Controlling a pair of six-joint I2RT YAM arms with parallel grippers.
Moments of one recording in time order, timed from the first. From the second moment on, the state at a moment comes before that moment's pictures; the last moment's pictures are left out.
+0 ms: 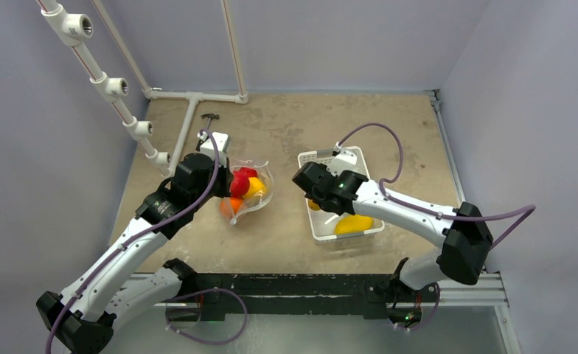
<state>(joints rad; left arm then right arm) -0.58 0.86 0.88 -0.54 -0.20 -0.25 0.96 1.45 1.12 -0.82 0.66 1.25</state>
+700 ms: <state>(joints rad) -0.58 0.87 0.88 -0.54 -0.21 -0.25 0.96 1.25 1.20 -0.48 0.55 0.87</state>
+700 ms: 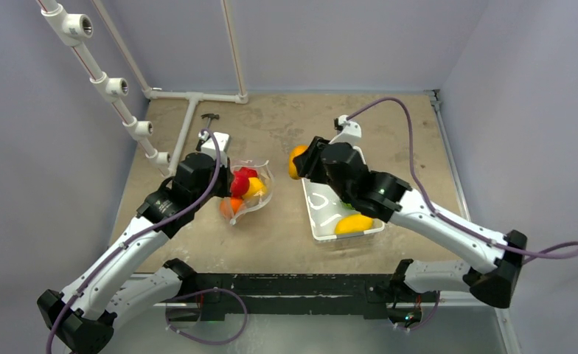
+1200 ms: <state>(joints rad) -0.58 0.88 0.88 -0.54 -0.21 -0.25 0.97 1.24 1.17 -0.14 0.19 0.59</state>
